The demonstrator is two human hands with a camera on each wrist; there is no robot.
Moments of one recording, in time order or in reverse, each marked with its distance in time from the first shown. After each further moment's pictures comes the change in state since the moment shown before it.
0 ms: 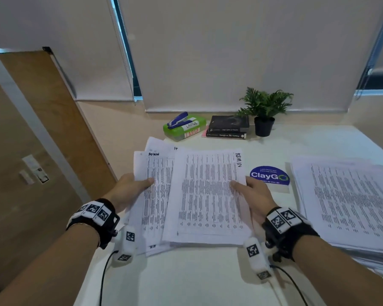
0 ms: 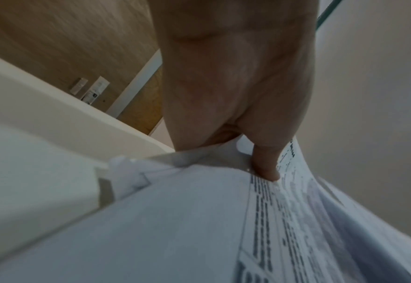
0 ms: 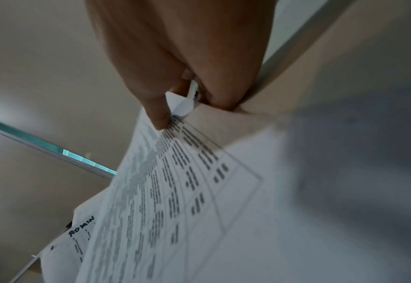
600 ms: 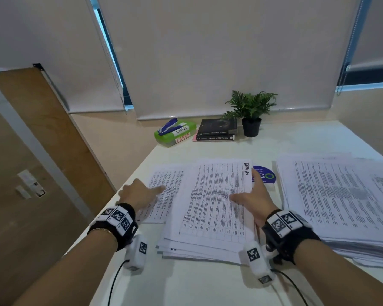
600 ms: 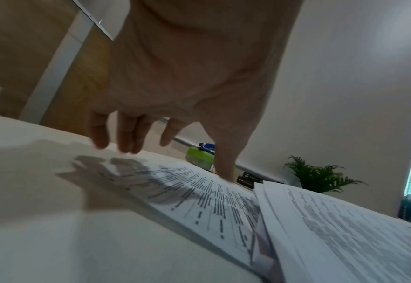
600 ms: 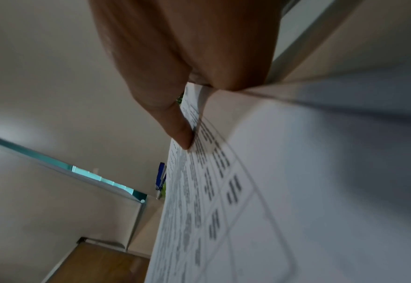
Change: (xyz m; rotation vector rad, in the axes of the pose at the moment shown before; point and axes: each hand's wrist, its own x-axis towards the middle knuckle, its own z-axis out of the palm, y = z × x) left_hand 0.006 0.026 0.058 0.647 0.172 -0.185; right_hand -0.015 0.002 -0.036 0.128 -0.011 -0.005
